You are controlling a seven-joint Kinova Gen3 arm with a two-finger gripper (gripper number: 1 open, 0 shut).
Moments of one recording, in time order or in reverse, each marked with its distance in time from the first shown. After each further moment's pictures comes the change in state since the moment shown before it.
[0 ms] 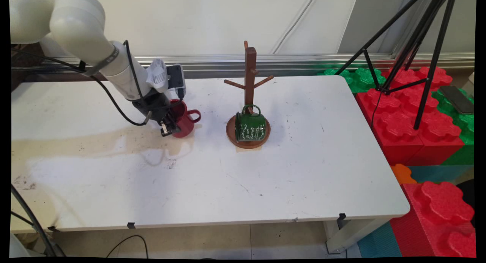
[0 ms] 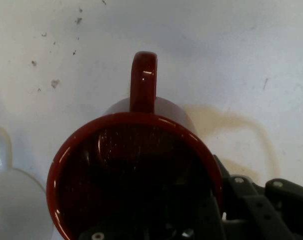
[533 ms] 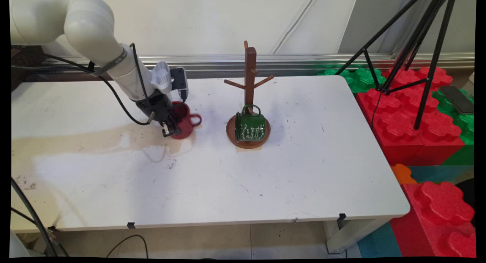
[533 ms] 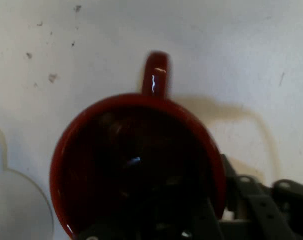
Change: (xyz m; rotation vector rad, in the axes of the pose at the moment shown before) arm 0.002 -0.012 0.017 -0.018 -0.026 -0.004
